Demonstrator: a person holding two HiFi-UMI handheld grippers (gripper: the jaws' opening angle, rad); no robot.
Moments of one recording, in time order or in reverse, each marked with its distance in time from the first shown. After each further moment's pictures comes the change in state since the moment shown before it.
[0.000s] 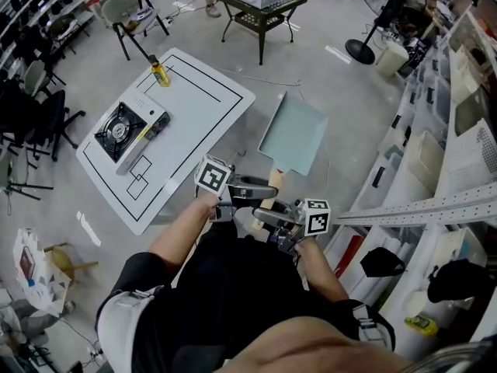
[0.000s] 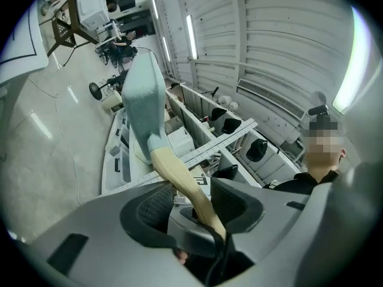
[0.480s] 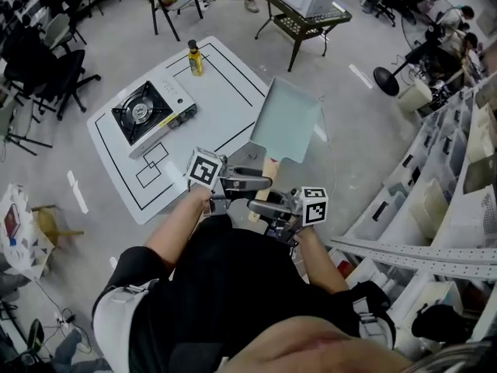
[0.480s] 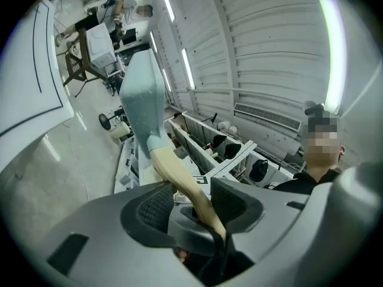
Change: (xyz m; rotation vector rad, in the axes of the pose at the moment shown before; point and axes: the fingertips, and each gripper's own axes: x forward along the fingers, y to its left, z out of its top) left arm -0.122 0.007 0.063 0.047 -0.275 0.028; right arm 0.109 -0.047 0.024 0.027 0.277 0.082
